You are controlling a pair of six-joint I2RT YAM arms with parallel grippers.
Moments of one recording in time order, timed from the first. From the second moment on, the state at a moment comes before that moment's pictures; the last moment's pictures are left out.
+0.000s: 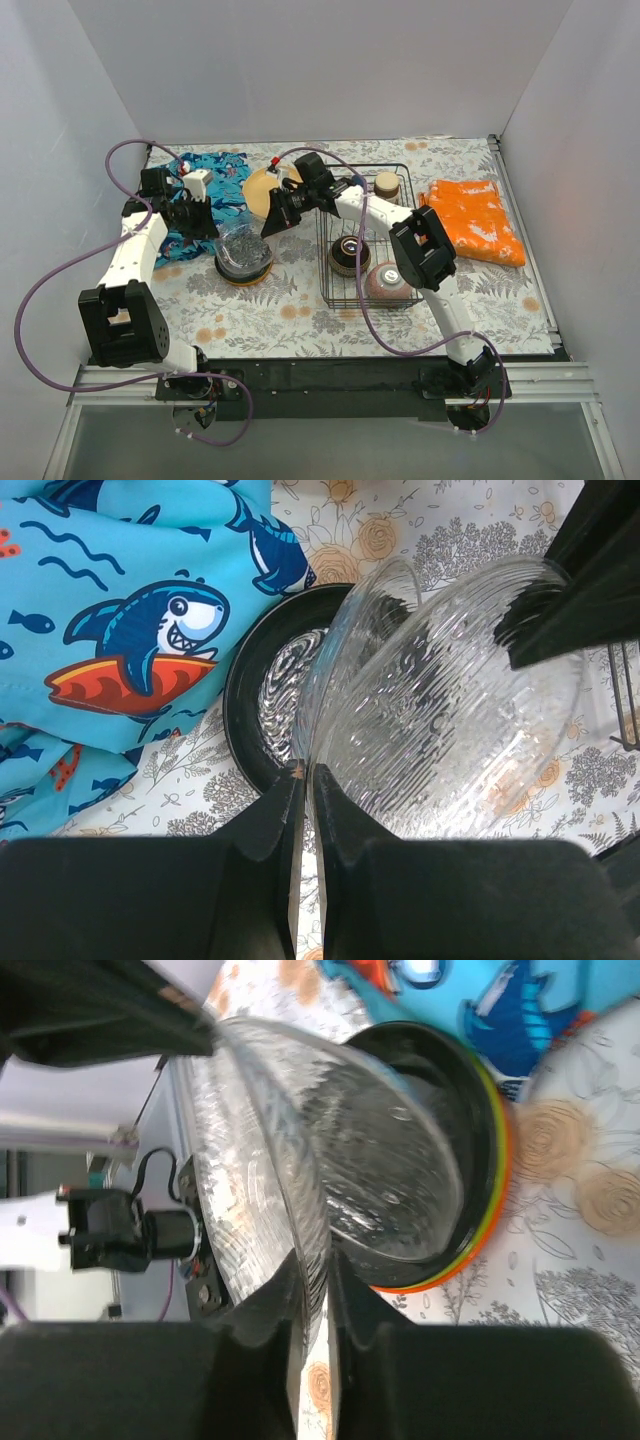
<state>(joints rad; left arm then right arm) 0.13 1.45 1.15 -0.72 0.52 0.27 0.73 2.32 1.91 -0.24 -0.92 0.44</state>
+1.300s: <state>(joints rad) 0.13 1.40 1.02 -0.39 0.65 0.10 0.56 1.52 1.50 -0.57 0.14 0.04</state>
